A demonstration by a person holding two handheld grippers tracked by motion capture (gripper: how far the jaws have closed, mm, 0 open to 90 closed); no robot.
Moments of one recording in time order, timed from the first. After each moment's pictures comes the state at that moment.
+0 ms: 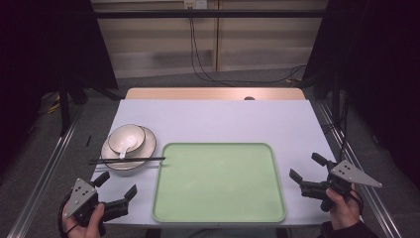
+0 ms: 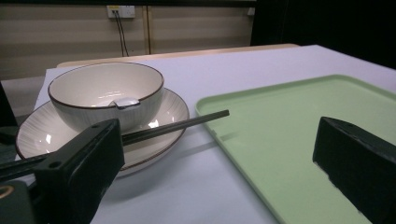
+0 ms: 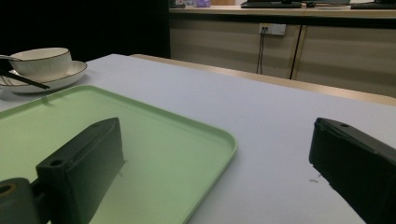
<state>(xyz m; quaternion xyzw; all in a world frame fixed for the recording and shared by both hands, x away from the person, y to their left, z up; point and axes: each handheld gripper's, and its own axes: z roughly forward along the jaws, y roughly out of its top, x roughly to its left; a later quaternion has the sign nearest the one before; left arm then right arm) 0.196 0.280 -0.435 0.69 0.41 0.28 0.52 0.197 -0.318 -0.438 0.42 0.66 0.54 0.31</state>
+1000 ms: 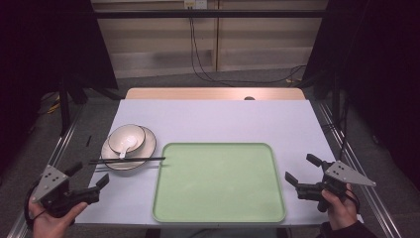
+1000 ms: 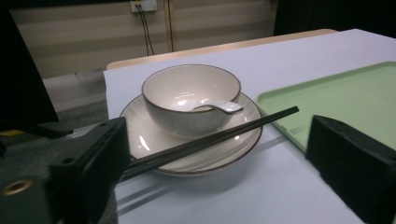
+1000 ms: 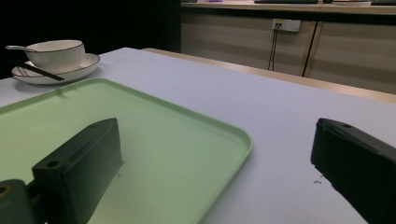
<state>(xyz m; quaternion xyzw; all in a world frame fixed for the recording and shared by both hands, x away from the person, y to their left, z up) 0.228 0.352 -0.412 0.70 0.42 0.29 0.49 0.198 -0.309 -0.440 0.41 0.68 0.54 0.30</state>
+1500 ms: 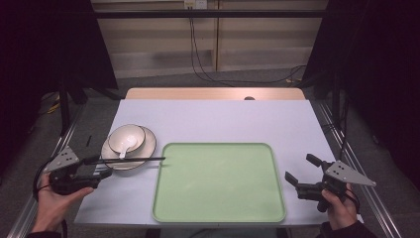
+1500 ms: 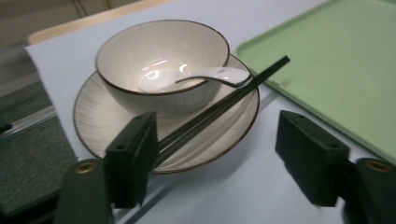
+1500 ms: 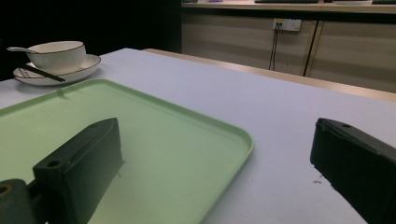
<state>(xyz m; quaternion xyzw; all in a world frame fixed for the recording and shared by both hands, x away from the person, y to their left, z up) 0.289 0.360 -0.423 0.82 0.33 0.18 0.44 0.198 -0.309 -0.440 0.41 0.68 0.54 0.29</state>
